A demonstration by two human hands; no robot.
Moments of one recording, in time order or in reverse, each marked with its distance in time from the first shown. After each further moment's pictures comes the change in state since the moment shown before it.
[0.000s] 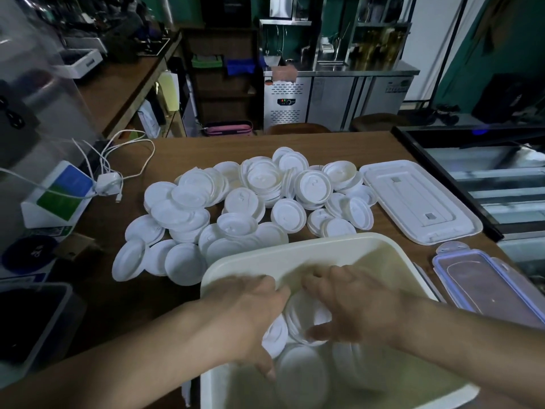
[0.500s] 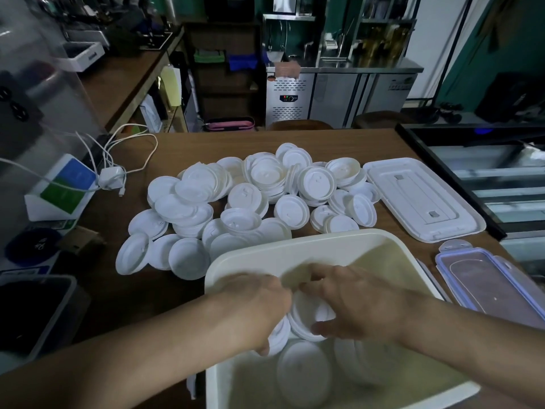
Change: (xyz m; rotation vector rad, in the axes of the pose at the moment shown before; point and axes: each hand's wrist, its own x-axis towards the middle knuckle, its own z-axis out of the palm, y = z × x) left_hand 0.018 0.006 0.003 0.051 -0.053 0.008; right_hand 0.002 0.003 0.003 0.061 0.001 -0.094
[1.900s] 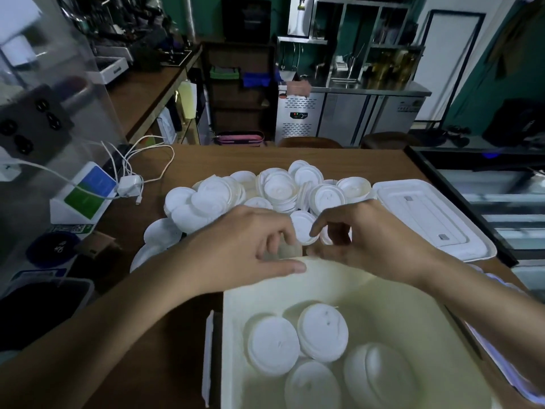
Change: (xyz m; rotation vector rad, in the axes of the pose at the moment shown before) left_hand -0.042 -0.071 -0.043 -0.541 0.786 0.203; right_hand 0.008 0.017 -0.089 0.399 0.543 -0.019
